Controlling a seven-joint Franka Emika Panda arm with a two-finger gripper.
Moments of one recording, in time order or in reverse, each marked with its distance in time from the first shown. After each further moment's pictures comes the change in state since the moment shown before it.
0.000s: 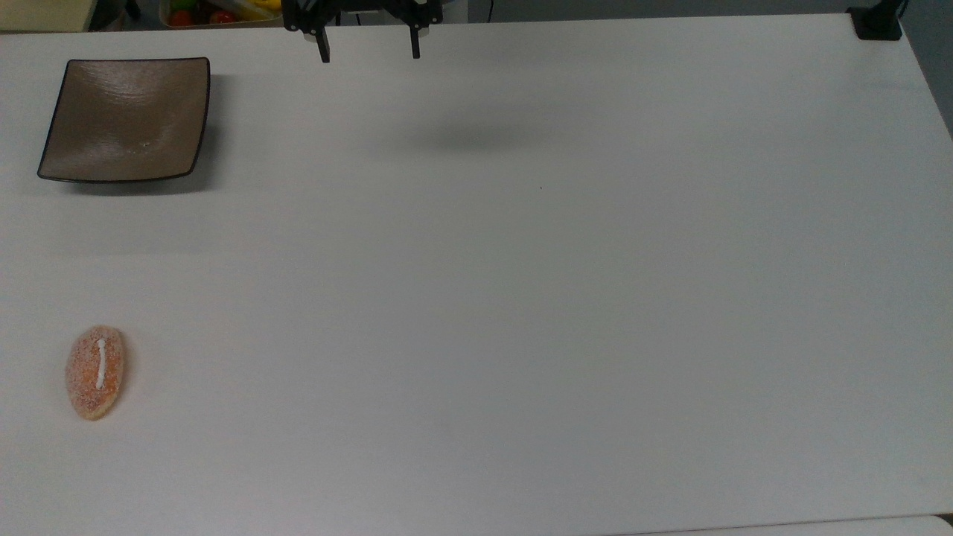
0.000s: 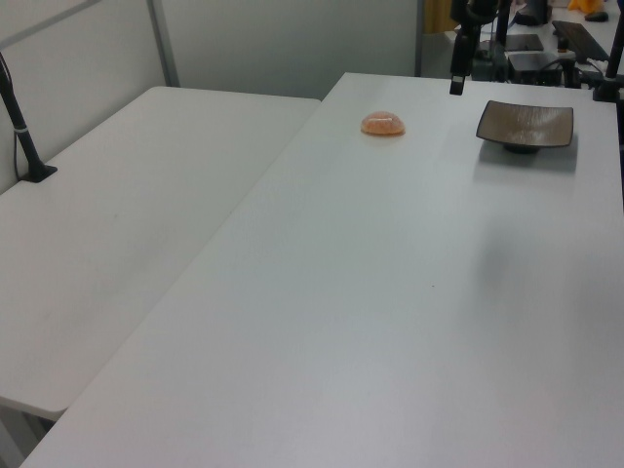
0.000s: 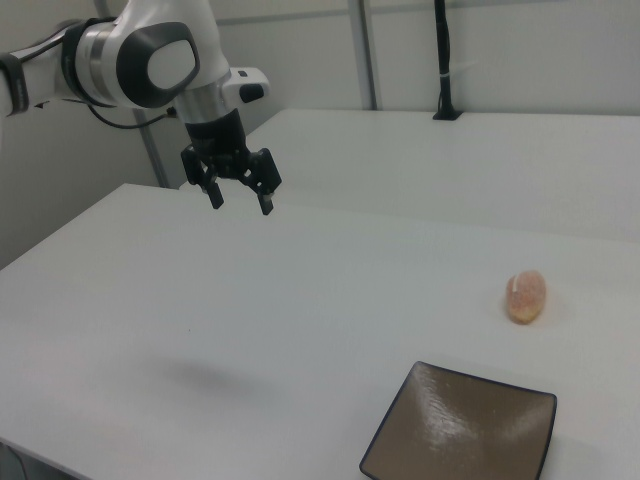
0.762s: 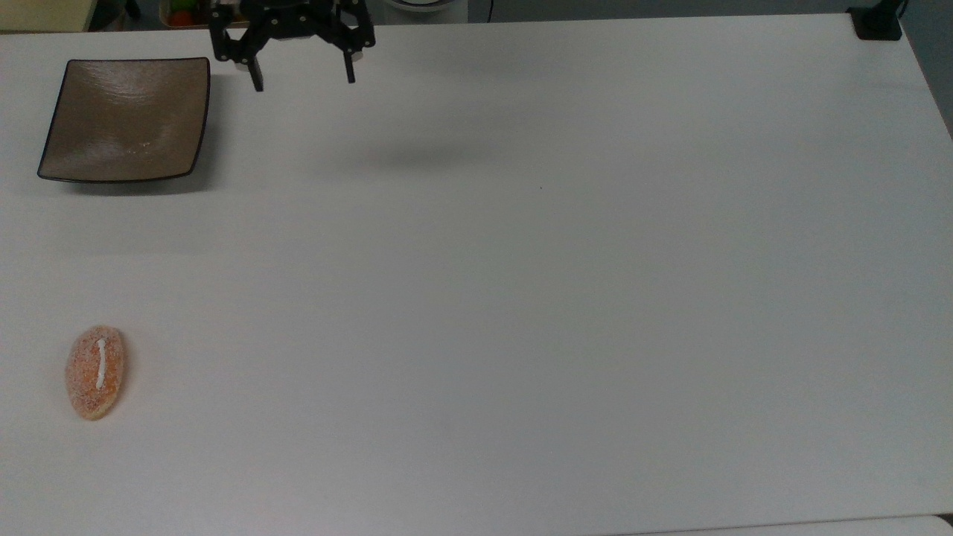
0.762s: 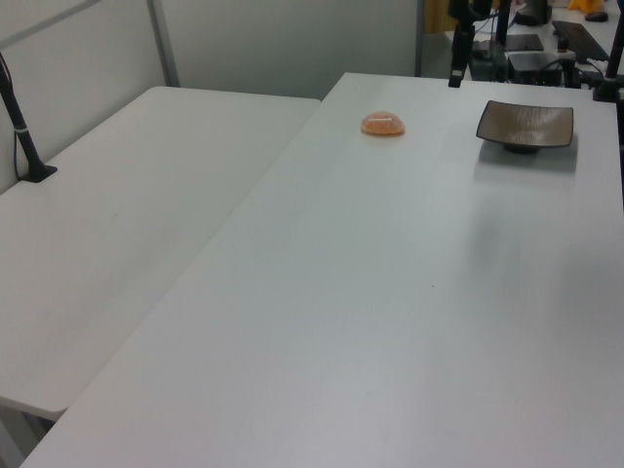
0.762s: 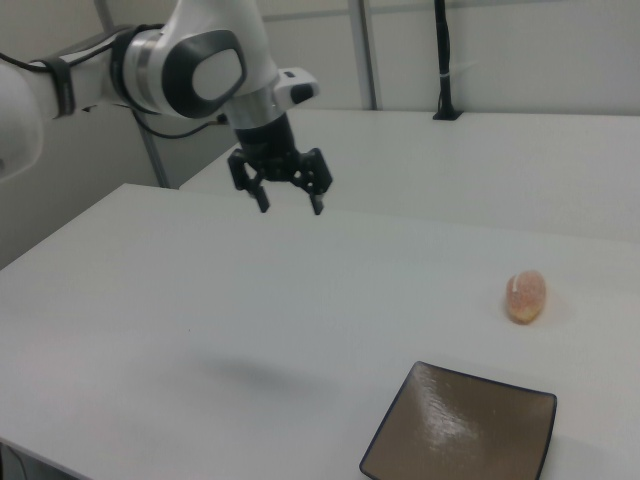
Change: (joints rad) arm -0.110 0.070 -0.002 0.046 0.000 0.075 -0.173
